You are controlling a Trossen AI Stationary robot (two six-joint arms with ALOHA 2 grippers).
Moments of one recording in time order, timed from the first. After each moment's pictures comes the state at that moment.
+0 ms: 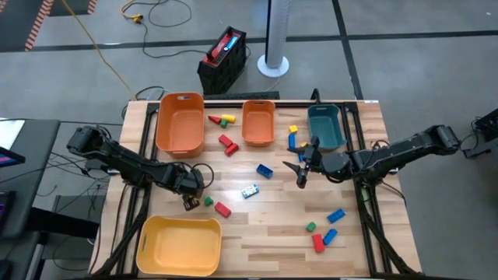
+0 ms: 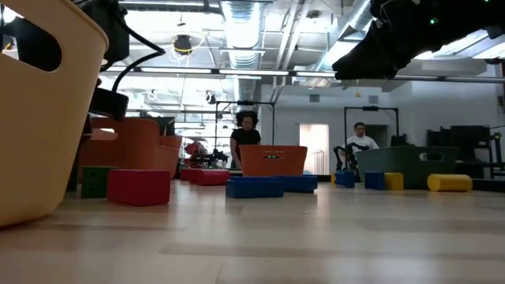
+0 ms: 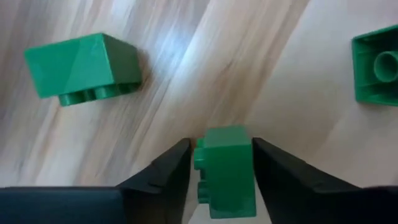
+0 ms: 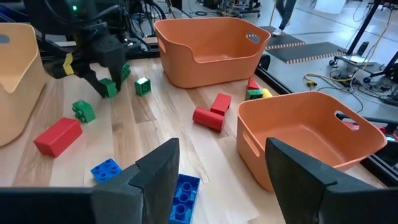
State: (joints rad) left arm -0.28 1.36 0.62 -0.65 -0.19 -0.72; right arm 0.20 1.02 0.50 0.19 0.57 0.12
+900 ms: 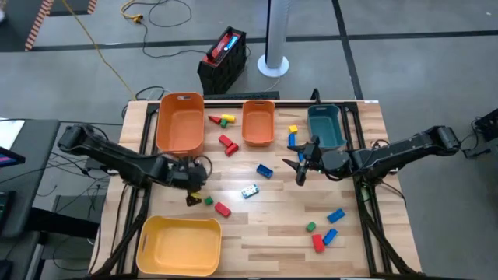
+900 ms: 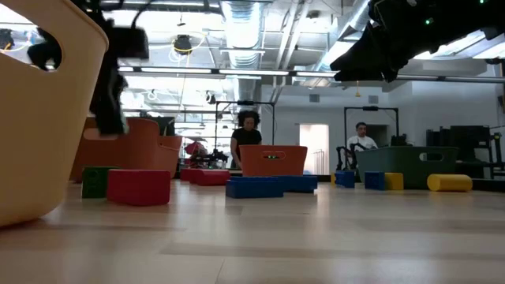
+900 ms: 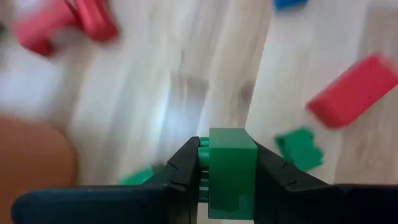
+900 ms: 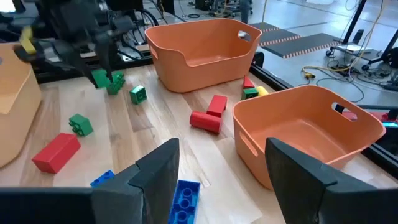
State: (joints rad) left arm -0.28 1.17 0.76 -0.65 -0.37 -0.43; right arm 0.17 1.02 0.50 0.20 0.57 0.21
